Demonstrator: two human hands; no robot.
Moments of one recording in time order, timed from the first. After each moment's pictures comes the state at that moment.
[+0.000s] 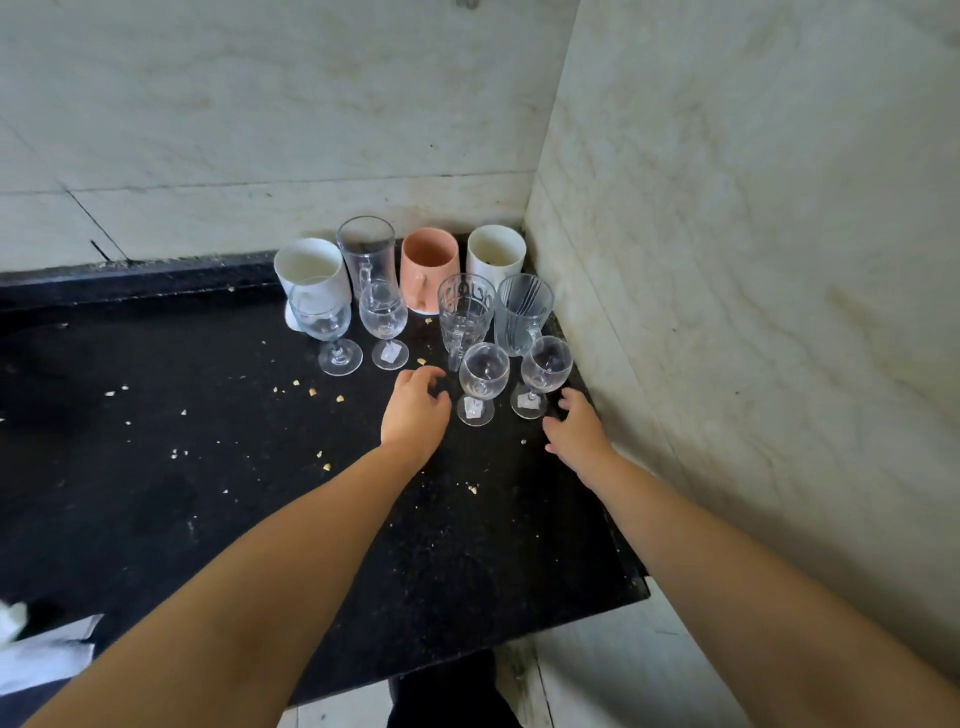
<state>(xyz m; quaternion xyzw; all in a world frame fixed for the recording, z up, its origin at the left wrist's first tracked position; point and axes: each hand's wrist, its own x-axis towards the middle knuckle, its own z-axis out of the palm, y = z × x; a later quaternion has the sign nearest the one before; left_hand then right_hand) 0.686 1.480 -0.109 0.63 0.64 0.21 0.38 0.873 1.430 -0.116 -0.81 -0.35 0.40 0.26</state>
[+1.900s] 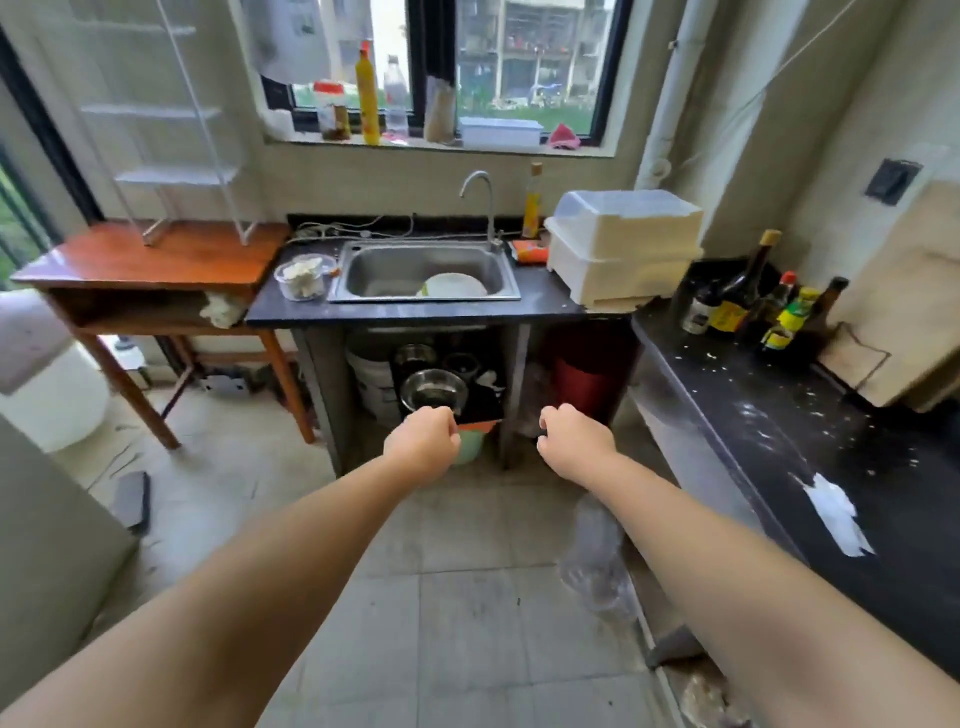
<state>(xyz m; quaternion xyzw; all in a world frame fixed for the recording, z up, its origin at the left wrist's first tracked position) 0.340 0.711 0.018 0.07 0.97 0.23 0.06 0.357 0.907 0.022 -0.04 -1.00 0.06 -0.05</state>
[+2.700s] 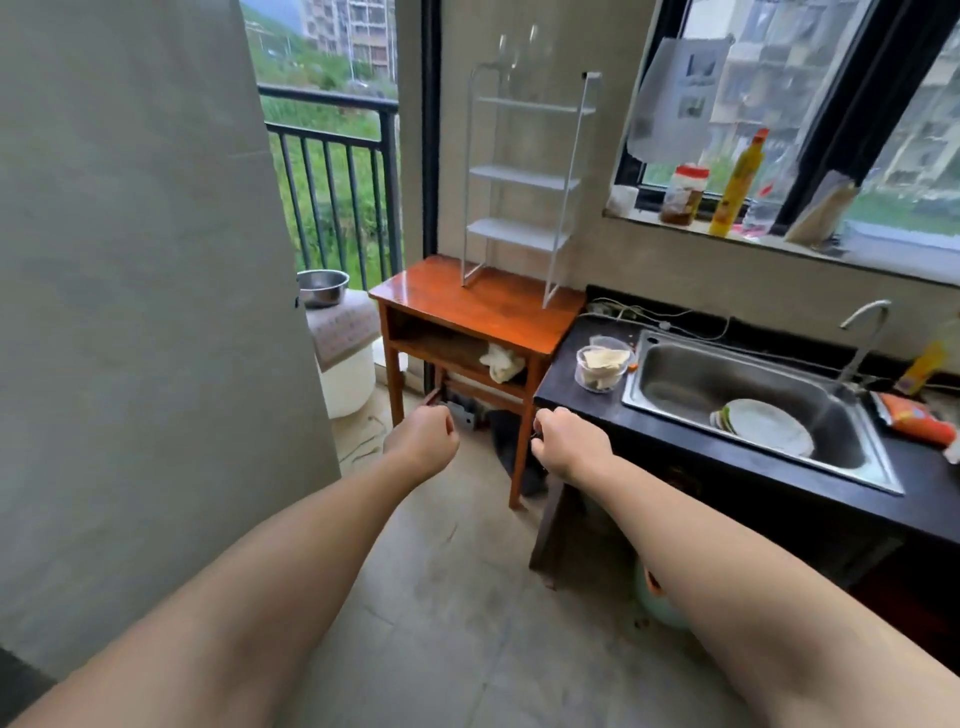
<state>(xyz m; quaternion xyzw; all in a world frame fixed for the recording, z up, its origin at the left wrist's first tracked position) 0.201 0.273 0.036 -0.22 0.93 0.30 -0.05 0.115 0.444 0.046 0.29 -0.95 0.06 -0.03</state>
